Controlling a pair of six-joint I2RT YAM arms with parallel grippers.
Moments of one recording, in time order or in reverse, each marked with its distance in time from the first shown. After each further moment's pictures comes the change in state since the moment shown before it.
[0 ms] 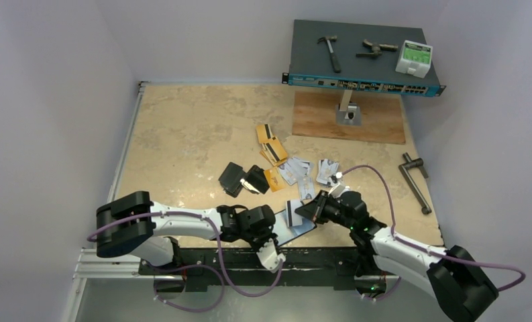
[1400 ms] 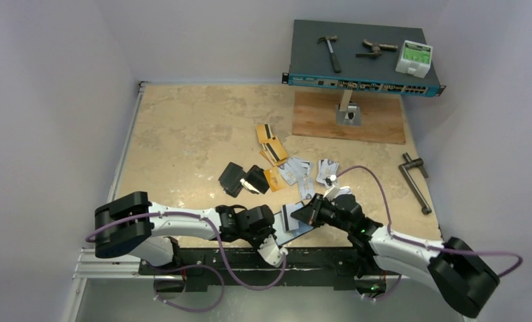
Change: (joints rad) left arm 0.000 -0.015 -0.008 -0.008 -0.100 -0.117; right arm 0.109 0.100 -0.001 0.089 0.062 0.015
